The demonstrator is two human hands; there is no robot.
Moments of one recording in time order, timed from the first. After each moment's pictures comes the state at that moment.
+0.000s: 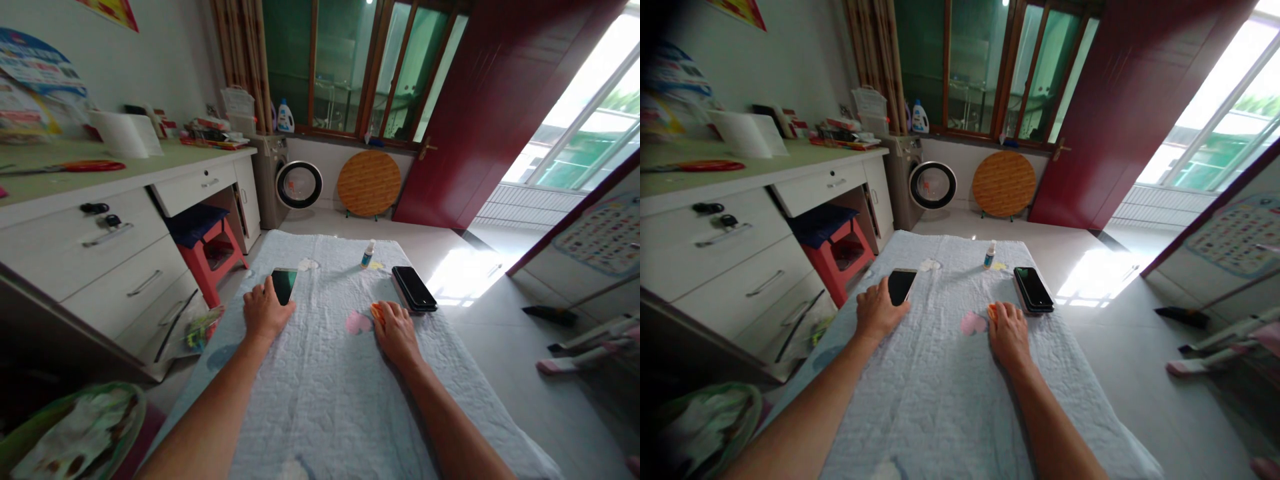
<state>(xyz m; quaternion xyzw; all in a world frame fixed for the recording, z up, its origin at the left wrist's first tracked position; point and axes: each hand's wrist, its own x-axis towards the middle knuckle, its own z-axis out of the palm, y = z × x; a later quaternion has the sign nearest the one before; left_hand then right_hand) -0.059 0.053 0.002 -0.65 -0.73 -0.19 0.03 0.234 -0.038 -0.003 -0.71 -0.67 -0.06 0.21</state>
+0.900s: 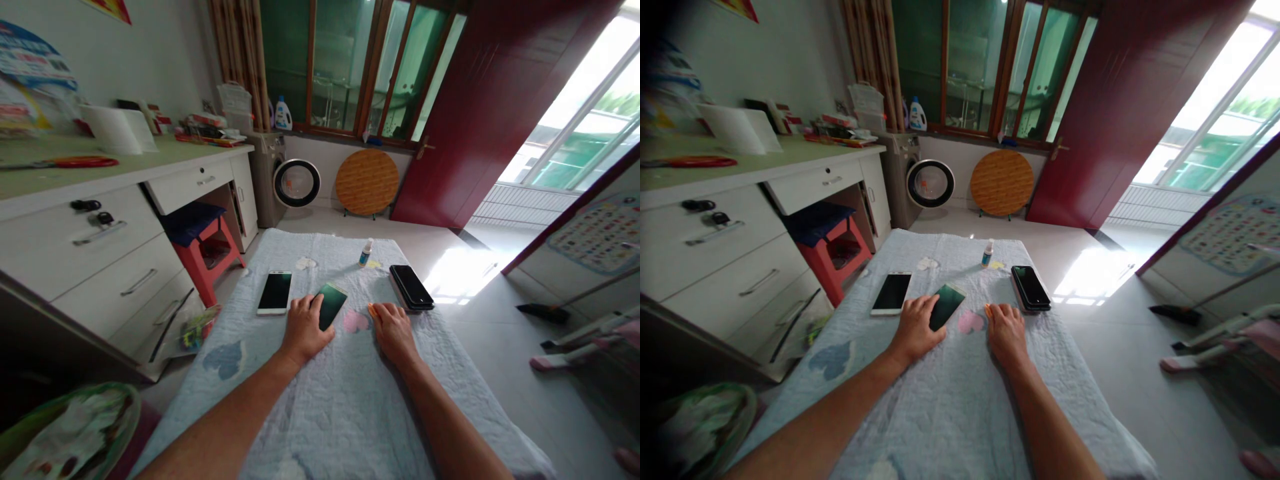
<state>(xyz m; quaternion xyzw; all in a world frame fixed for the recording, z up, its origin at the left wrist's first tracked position) 0.008 0.009 -0.003 -0.81 -0.53 -0.24 -0.08 0.234 -0.037 -0.002 -0.71 -0.67 -0.04 0.20</state>
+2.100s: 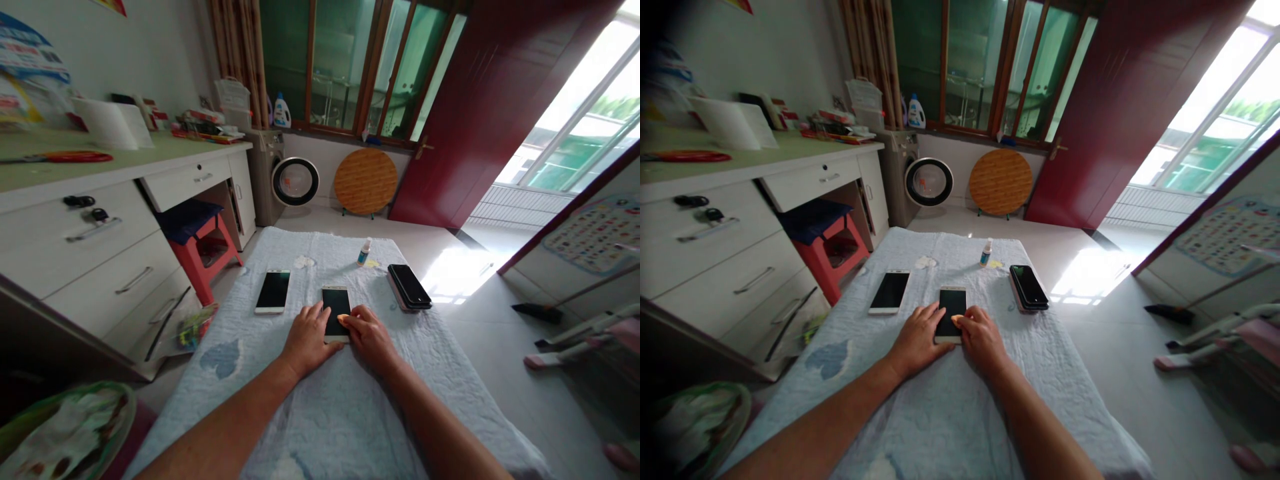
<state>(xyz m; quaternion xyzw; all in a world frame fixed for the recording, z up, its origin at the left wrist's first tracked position) 0.011 -0.011 0.006 -0.85 -0.48 -0.16 -0.13 0.196 -0.040 0.001 -0.54 -0.78 0.08 0.29</state>
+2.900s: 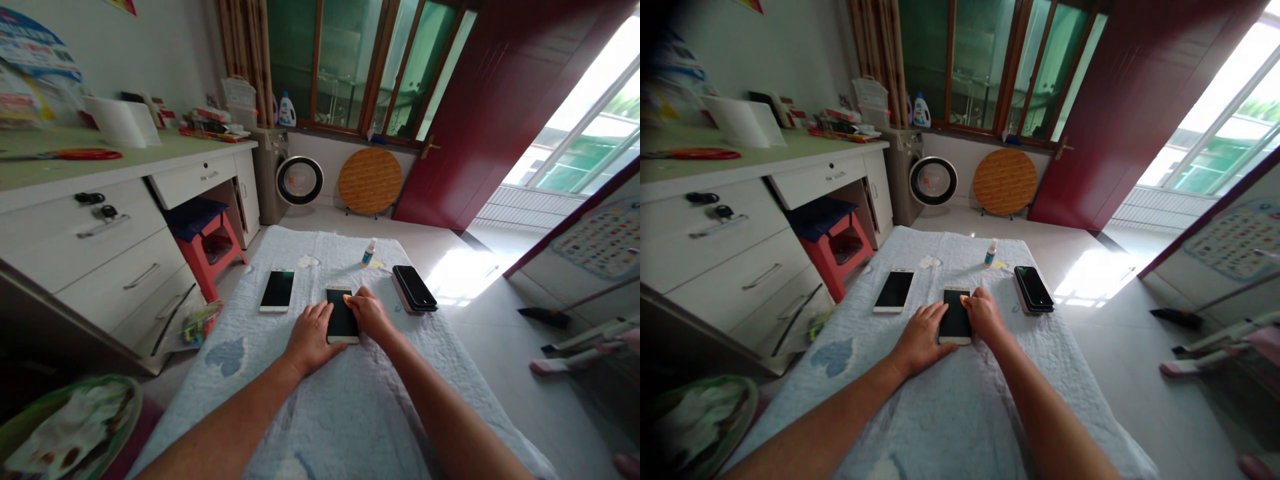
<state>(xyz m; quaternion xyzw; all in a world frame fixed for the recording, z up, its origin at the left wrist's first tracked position) 0.007 -0.008 0.006 -0.84 -0.47 -0.20 -0.16 0.195 0.013 0.013 -0.62 -0.75 0.09 0.20</state>
